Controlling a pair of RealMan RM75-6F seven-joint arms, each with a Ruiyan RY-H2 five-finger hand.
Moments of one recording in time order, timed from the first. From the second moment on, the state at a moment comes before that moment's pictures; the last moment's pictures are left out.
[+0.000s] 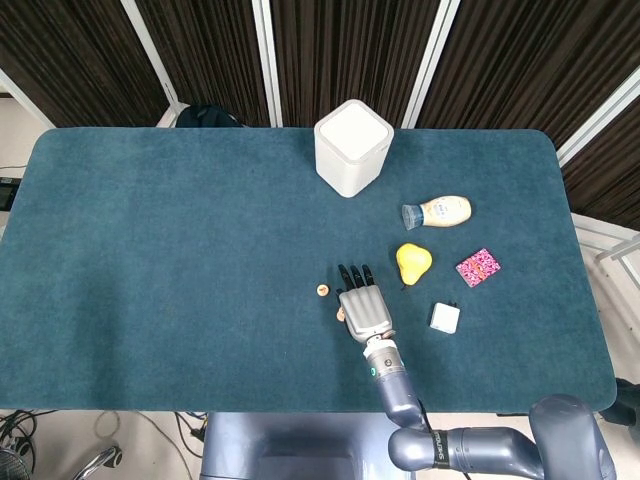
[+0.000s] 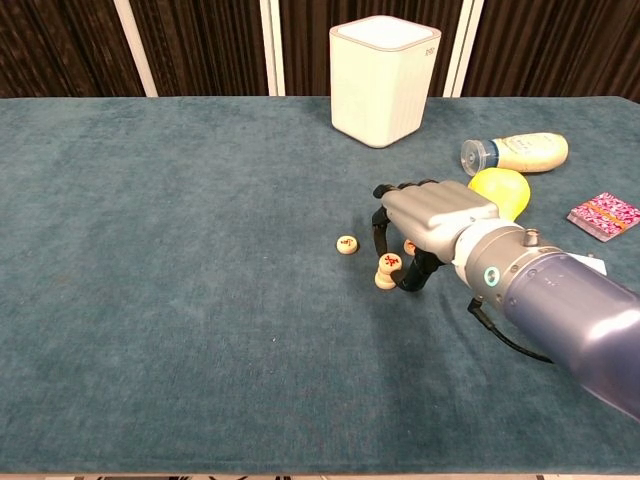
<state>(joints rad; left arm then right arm) -0.03 -1.02 -0.17 -1.58 1.21 1.44 -0.08 0.78 -1.87 0.21 -1.54 -0.77 1.23 -0.93</state>
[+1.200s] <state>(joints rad) -0.03 -1.02 -0.17 -1.58 1.21 1.44 -0.08 0.78 -1.87 0.19 -1.55 -0.77 1.23 -0.94</state>
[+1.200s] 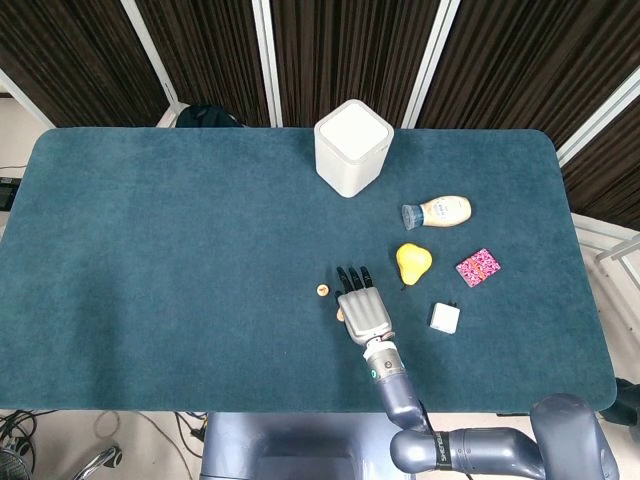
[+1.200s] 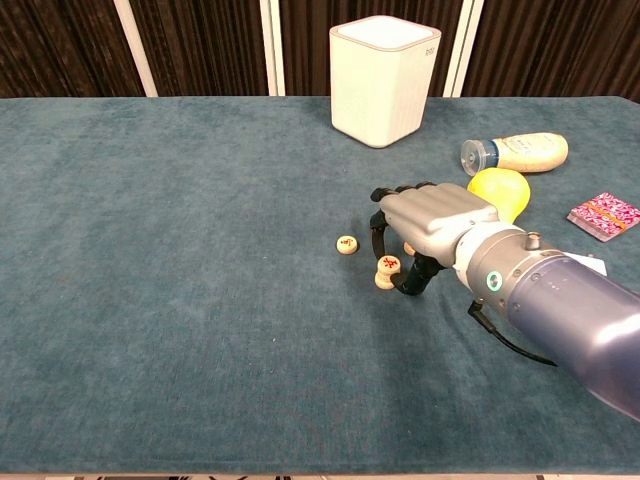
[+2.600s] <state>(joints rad) -0.03 -1.02 -0.17 -1.59 1.21 1.45 -0.08 0.77 -1.69 0.21 -1.51 -0.81 1.10 -0.75</state>
